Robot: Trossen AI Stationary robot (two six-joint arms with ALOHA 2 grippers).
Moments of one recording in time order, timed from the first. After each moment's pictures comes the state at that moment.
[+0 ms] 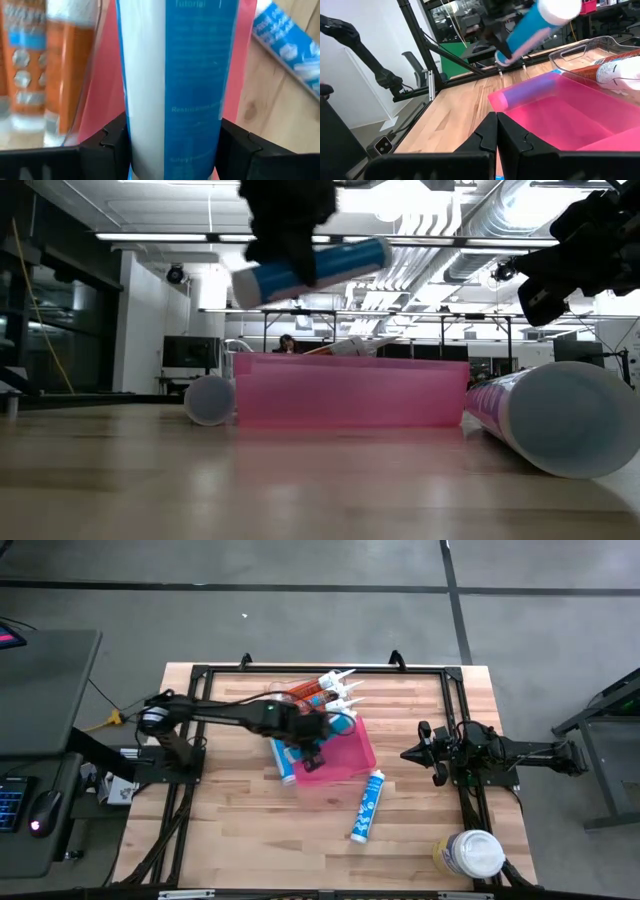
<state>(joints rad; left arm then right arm) -0.01 1.74 1.59 -0.96 -0.18 -0.43 -0.08 0.09 0.01 0.06 -0.20 0.31</state>
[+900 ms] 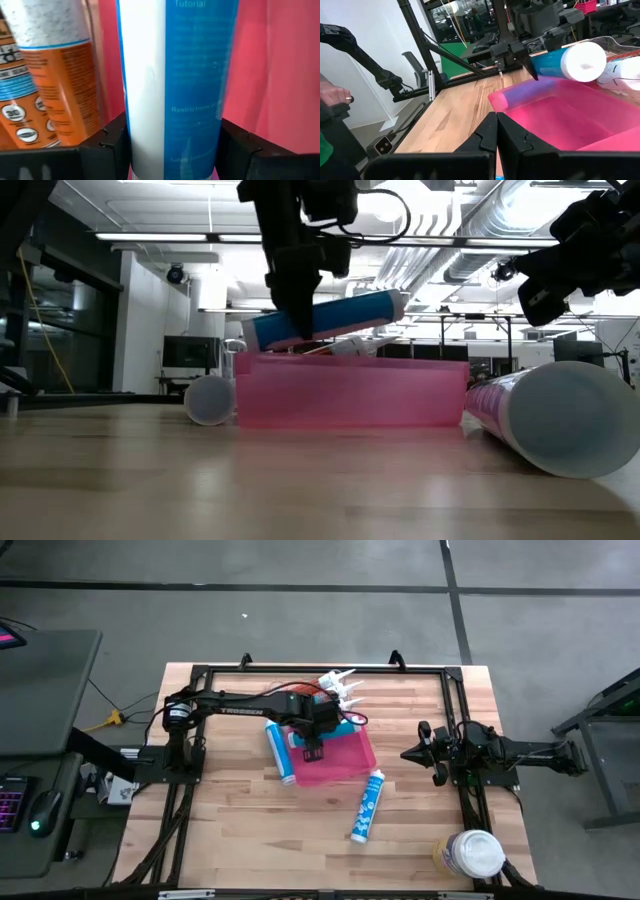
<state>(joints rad) 0.11 1.90 1.62 -0.95 -0.10 -0.03 -0.08 0.09 0.01 0.06 -0.20 0.31</state>
